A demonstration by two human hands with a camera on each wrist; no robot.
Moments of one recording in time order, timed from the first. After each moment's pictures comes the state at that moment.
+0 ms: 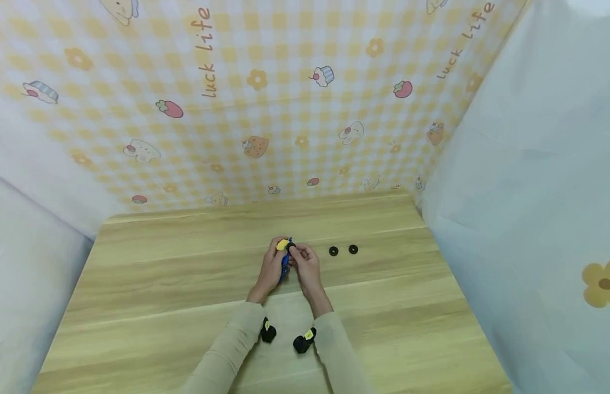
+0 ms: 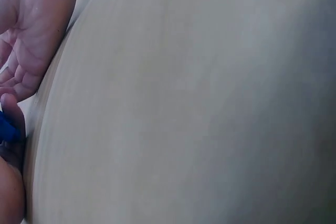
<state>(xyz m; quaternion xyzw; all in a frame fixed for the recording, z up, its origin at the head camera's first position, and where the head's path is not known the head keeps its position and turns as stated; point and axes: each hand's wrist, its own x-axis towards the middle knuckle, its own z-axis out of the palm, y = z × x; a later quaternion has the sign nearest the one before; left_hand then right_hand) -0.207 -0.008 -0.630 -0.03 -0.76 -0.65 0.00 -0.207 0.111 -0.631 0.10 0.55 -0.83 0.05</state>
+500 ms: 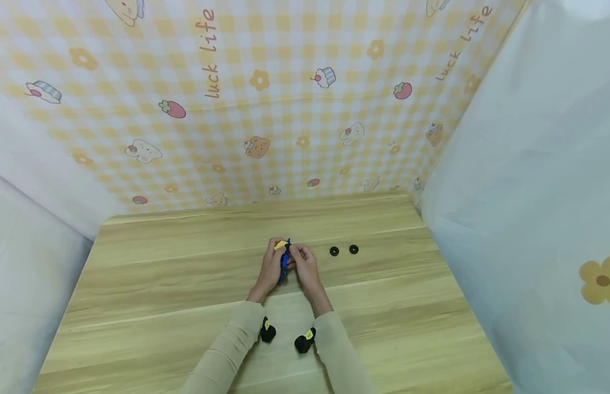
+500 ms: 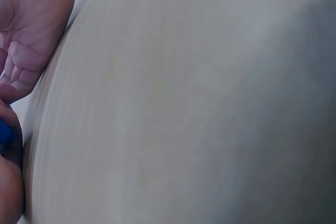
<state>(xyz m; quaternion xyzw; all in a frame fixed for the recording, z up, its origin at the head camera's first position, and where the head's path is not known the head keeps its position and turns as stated) -0.197 -0.018 -0.589 -0.02 -0.75 -0.66 -0.03 -0.206 0.109 -0.623 0.09 0.62 -0.77 0.08</state>
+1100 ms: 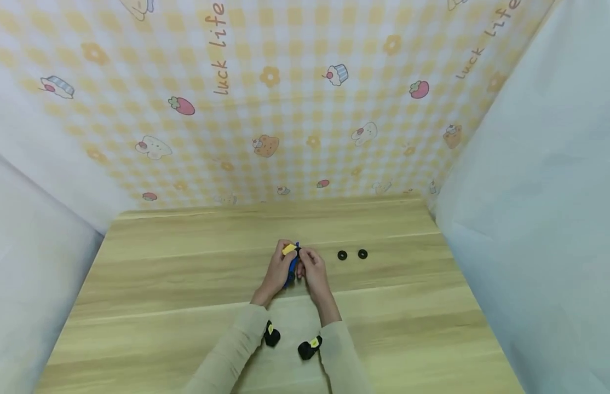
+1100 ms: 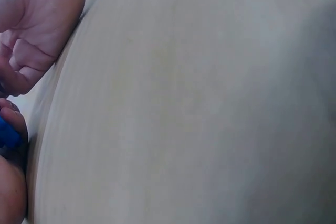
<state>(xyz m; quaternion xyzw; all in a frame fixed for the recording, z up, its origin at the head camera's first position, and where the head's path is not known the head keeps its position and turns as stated) -0.206 -0.010 -0.630 -0.03 -0.75 -0.66 -0.03 -0.201 0.117 -0.632 0.06 0.61 -0.79 0.09</state>
